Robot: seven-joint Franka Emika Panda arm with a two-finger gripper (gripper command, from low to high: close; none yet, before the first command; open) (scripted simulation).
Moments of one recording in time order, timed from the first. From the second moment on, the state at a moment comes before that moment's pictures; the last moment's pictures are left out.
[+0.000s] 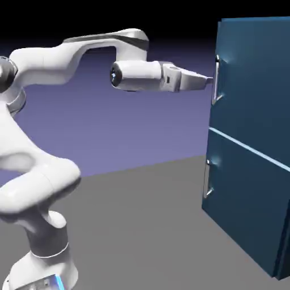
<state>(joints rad) -1.02 -0.88 1.00 -2.24 2.34 2.89 -0.85</state>
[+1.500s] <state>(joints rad) -0.77 -0.93 0.16 -2.69 1.73 1.75 -0.98</state>
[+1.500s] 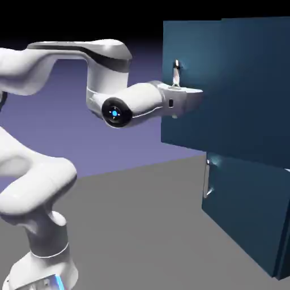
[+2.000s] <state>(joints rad) -0.77 -0.48 -0.27 -2.36 1.27 1.11 -1.14</state>
